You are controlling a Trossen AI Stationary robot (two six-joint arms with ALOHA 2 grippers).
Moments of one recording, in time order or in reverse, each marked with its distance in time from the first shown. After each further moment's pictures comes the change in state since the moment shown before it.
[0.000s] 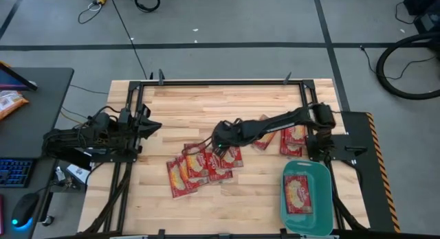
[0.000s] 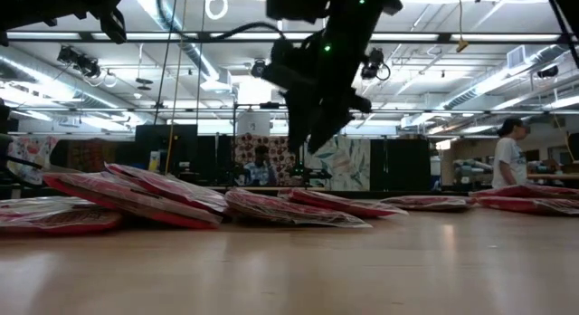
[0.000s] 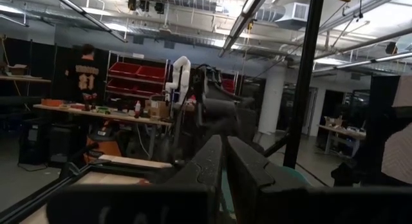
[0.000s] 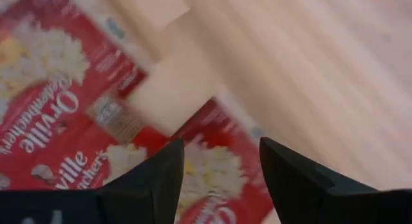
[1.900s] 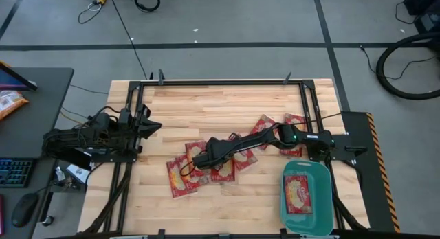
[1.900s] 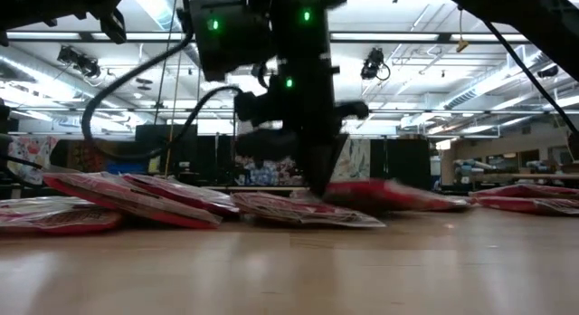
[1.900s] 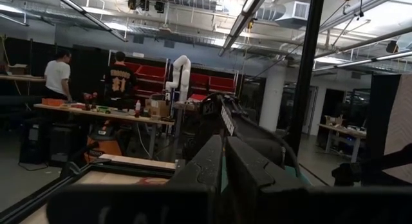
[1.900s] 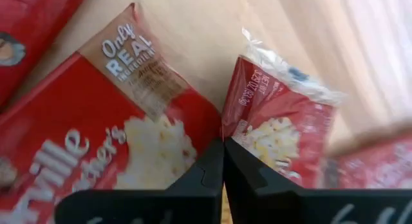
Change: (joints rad) left arm 0.000 0.000 0.000 -0.003 0.000 0.000; right arm 0.088 0.500 0.667 -0.745 -0.025 0.261
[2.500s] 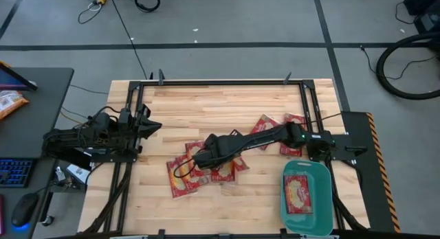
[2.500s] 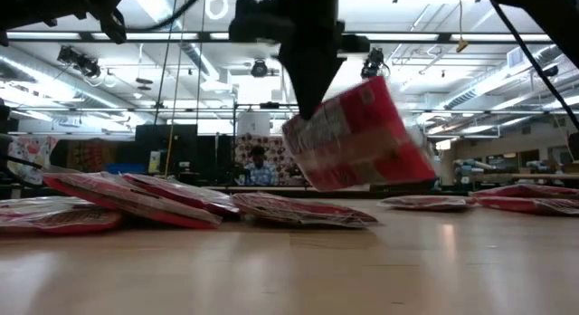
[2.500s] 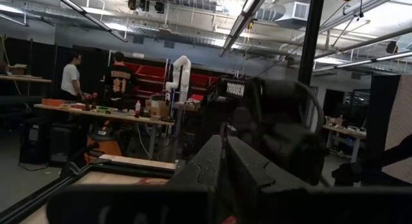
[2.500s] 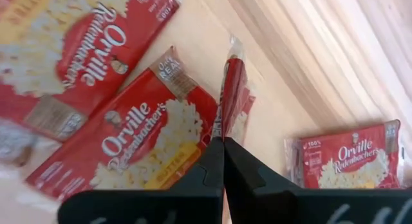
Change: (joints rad) left arm 0.000 0.000 0.000 0.001 0.000 0.000; right arm 0.048 -0.106 0.175 -0.122 -0.001 0.009
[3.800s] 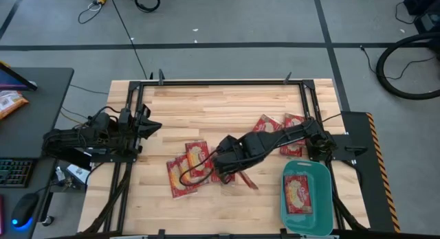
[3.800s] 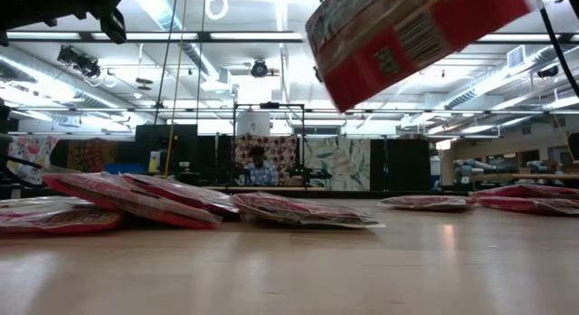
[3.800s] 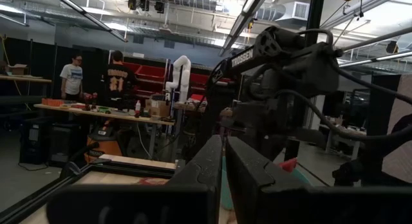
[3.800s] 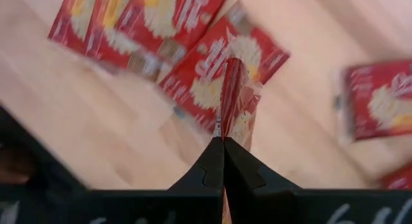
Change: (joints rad) left arm 0.000 0.000 0.000 0.000 0.000 0.000; right arm 0.117 -0.236 0.000 0.000 -0.214 0.181
